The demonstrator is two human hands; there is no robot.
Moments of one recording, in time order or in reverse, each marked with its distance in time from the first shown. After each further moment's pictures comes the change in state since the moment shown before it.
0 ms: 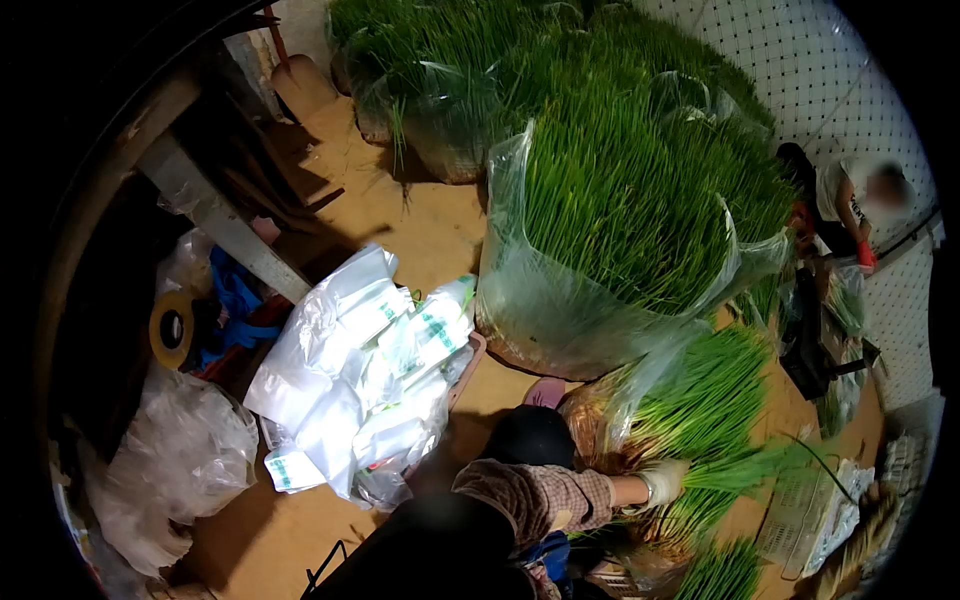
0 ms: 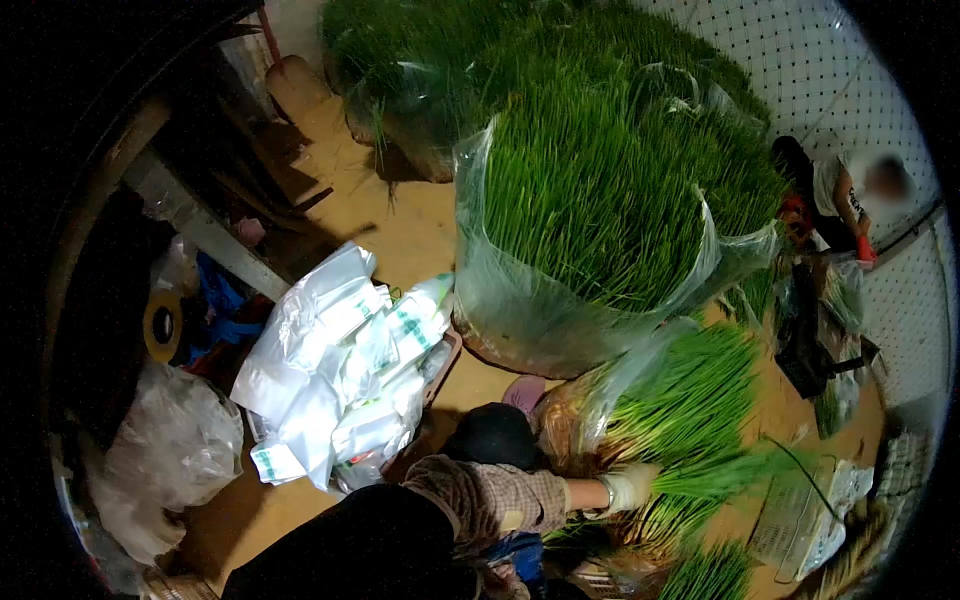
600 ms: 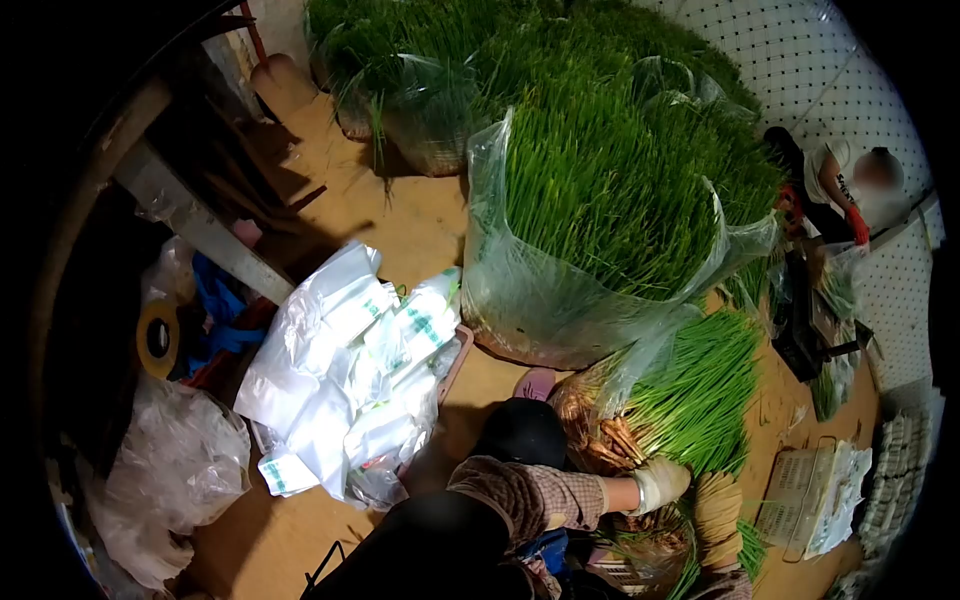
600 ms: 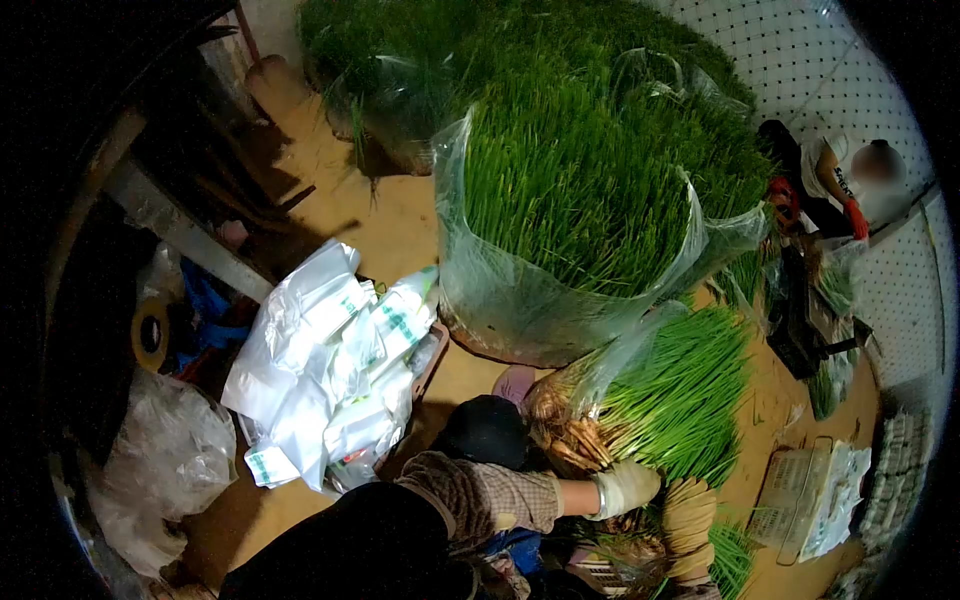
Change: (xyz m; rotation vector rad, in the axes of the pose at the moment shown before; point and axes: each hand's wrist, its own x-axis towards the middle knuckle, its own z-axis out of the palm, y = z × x) left_hand -0.038 0.036 -0.020 0.704 0.018 0.316; right_hand -0.150 0.120 0.099 -1.345 -0.868 -1.165
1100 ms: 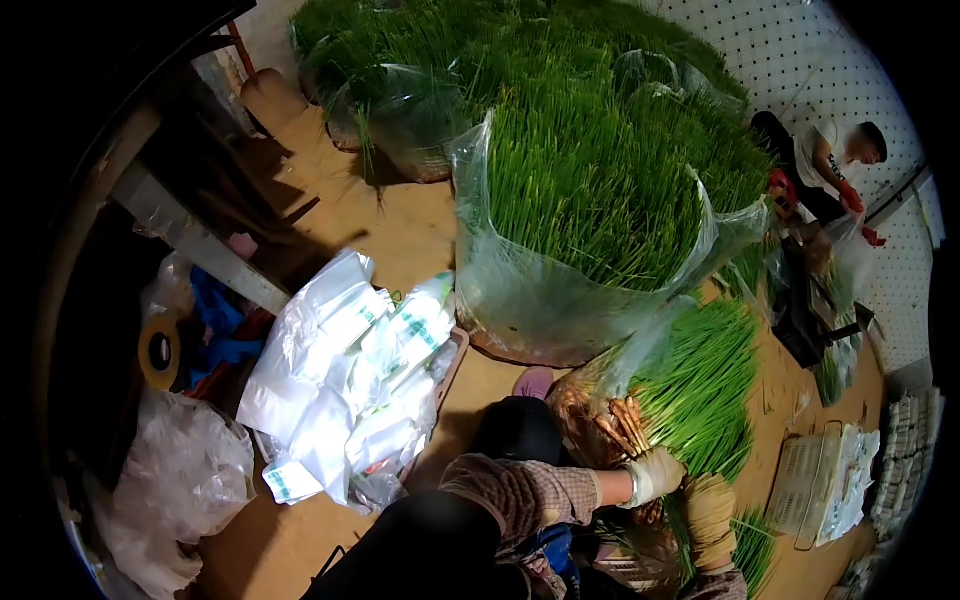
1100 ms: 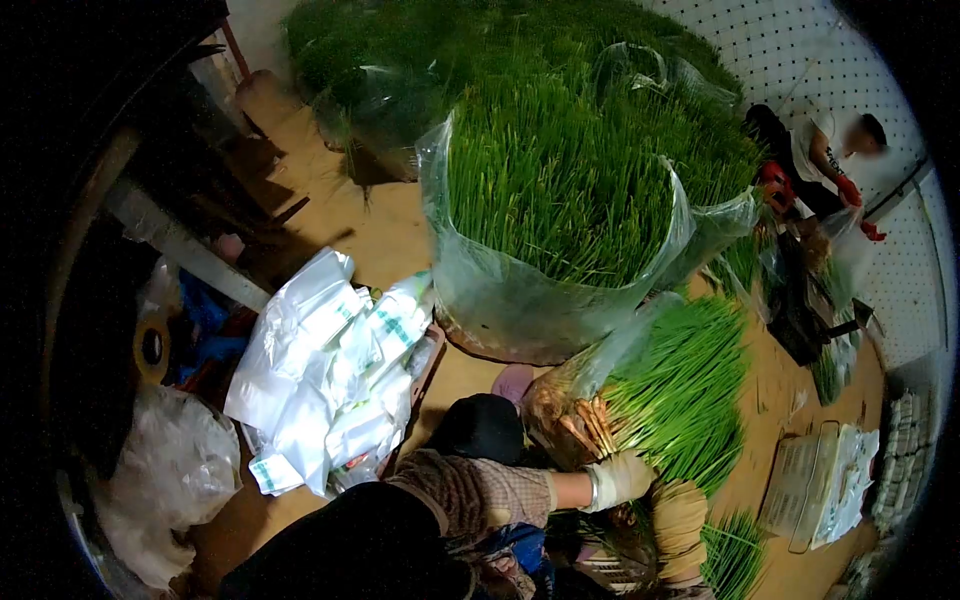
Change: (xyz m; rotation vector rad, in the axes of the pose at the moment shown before) left_hand 0.005 -0.005 0.025 -0.082 -0.042 -0.028; right_hand -0.016 -0.023 0.012 0.144 0.065 0.191
